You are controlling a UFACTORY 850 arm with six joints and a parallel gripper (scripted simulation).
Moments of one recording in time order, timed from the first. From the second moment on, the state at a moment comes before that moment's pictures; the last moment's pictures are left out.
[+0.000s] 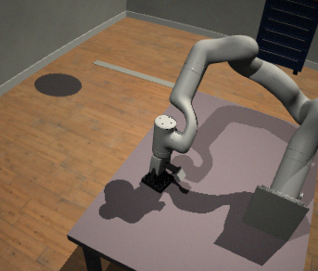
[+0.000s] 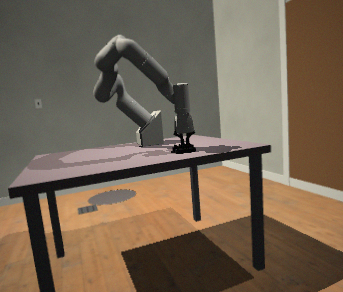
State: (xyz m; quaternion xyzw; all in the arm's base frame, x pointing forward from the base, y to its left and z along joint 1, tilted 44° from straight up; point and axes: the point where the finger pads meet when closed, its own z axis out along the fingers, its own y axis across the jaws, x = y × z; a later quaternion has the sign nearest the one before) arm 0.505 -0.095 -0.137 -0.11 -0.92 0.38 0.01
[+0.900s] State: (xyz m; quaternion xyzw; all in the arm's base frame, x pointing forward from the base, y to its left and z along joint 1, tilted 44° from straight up) arm 0.506 -0.089 -0.130 -0.11 -0.92 0.38 0.01
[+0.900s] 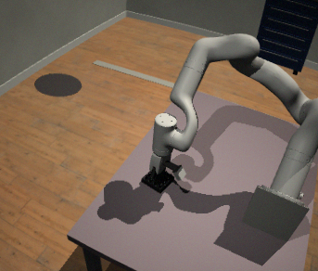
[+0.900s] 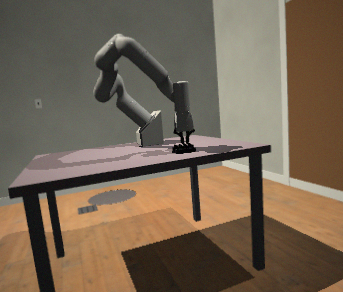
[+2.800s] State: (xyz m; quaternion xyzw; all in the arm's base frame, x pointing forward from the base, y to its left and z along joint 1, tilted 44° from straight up) arm 0.510 -0.068 -0.108 -0.38 -0.85 0.36 -0.09
